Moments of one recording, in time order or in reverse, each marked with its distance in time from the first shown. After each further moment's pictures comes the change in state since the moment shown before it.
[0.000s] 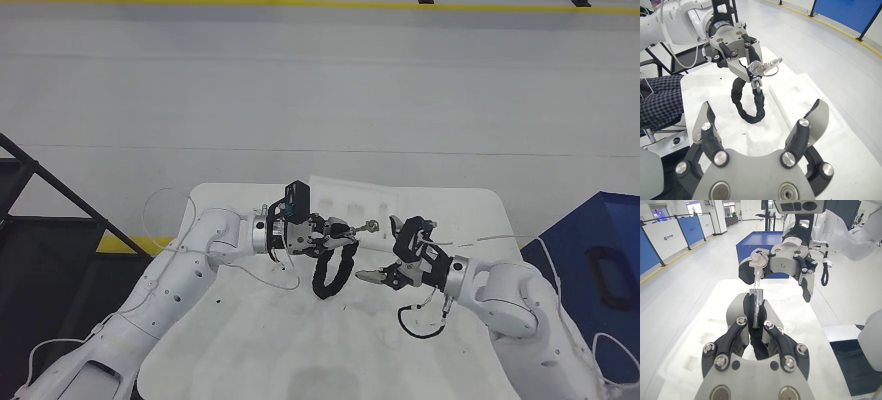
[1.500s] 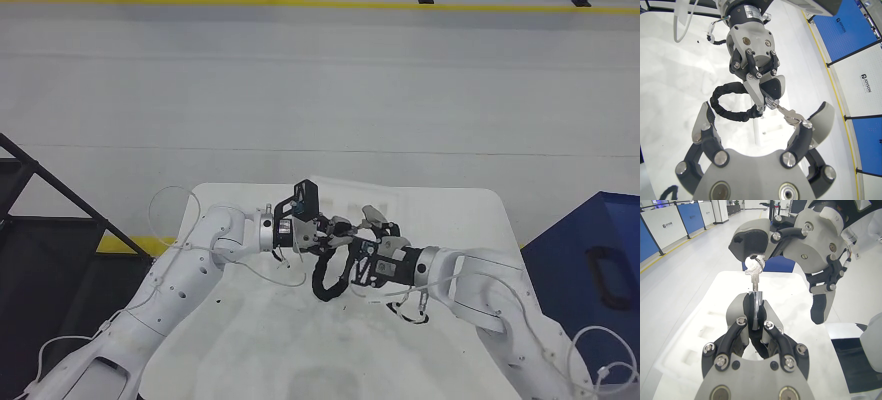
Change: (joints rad) left arm -0.011 -0.036 -0.003 0.022 -0.019 0.026 -0.102; right arm 0.165 0.012 -0.217 -0.095 -0.394 -0.041 0.058
